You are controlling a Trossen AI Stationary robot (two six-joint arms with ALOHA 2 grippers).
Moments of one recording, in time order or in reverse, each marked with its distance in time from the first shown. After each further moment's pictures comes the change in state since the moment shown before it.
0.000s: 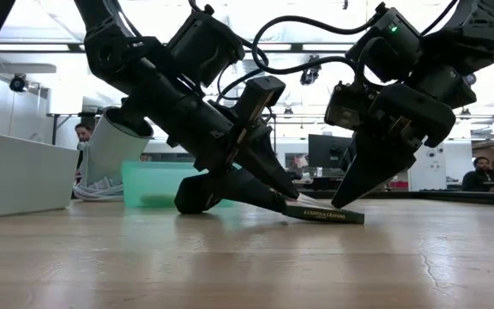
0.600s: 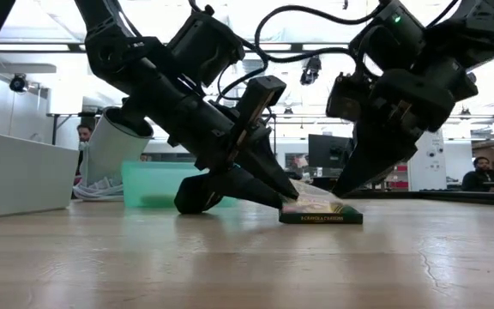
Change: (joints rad) left arm 0.000 0.000 0.000 -0.003 -0.002 -0.022; right arm 0.001 -0.039 0.000 -0.018 -0.003 0.038
